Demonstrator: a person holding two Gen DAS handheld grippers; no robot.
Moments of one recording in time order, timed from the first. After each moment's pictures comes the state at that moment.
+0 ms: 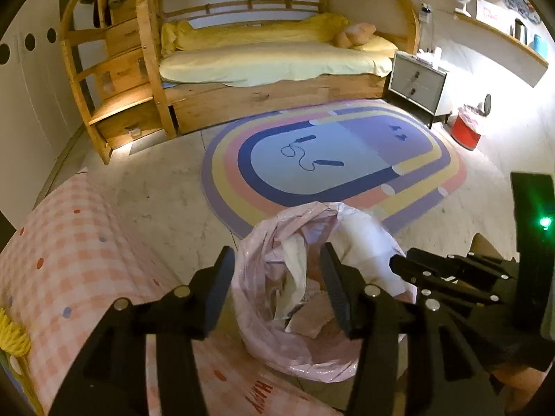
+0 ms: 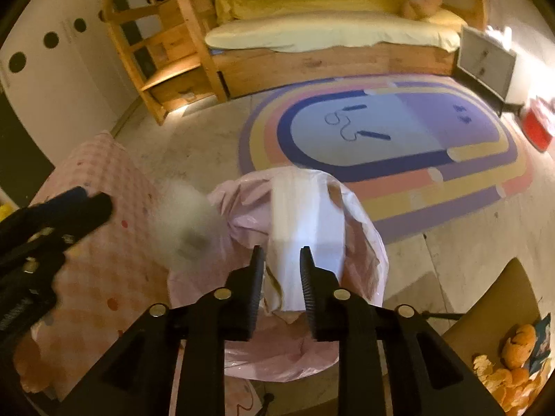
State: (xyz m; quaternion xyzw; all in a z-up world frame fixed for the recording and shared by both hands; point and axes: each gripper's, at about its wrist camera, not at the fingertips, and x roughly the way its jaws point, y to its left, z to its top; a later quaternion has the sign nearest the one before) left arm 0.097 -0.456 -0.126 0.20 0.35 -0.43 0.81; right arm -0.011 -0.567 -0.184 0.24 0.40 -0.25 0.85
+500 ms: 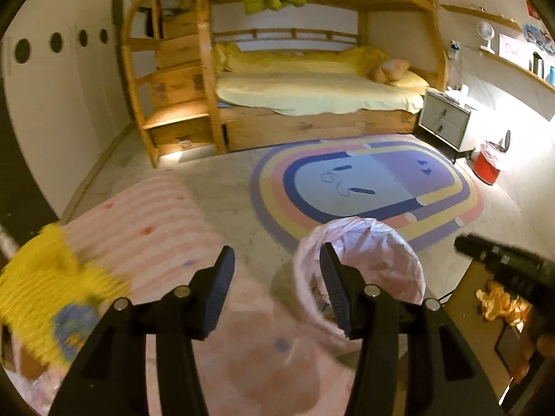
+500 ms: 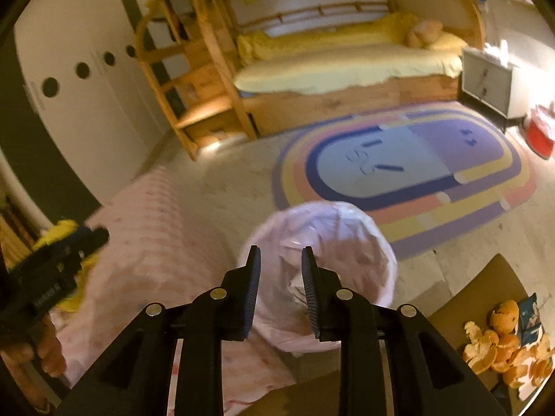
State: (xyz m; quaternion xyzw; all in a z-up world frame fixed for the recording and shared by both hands) left arm 0.078 -0.335 -0.053 0.16 0.31 -0.36 0.86; right arm -0.063 -0.497 -0.085 0.25 0.30 -0.20 0.90
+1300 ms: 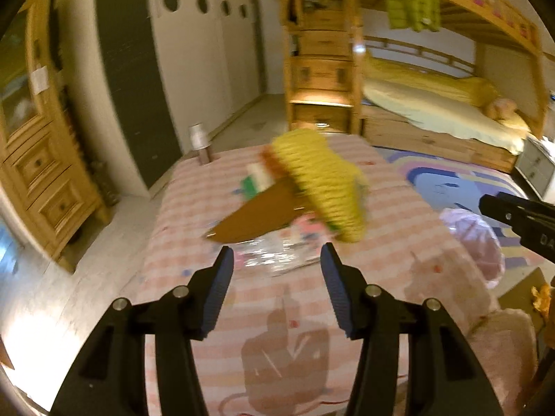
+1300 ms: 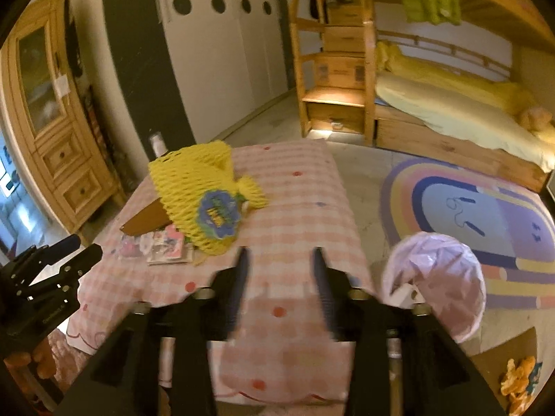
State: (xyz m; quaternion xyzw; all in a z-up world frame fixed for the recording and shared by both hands) left arm 0.063 -0.073 -0.036 0.09 0.34 -0.13 0.93; right arm 0.024 -0.281 -0.042 0.08 0.35 -0.04 0.93
